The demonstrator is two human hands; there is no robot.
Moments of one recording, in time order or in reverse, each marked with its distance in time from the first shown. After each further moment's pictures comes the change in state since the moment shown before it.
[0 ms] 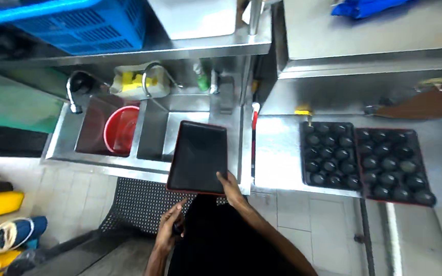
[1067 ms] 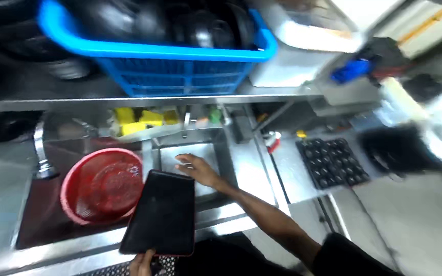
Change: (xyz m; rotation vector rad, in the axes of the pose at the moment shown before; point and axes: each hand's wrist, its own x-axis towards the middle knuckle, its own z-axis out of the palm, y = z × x) left_hand 0.200 0.186 -0.337 0.119 0.179 -0.009; right_hand 0.229 -0.131 0.390 -0.789 -0.157 -0.383
